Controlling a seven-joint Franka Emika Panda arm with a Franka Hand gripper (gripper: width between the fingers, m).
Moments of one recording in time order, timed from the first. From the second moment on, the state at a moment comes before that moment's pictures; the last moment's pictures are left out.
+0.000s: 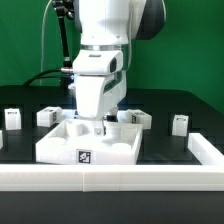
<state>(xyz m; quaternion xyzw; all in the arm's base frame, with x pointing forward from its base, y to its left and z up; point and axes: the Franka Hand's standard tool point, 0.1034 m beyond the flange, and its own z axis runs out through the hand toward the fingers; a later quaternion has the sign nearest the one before) 0.452 -0.007 0.015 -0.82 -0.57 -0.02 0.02</state>
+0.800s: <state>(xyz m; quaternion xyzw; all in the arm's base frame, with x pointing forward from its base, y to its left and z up) 0.452 -0.008 0.014 -0.82 -0.57 -0.01 0.02</state>
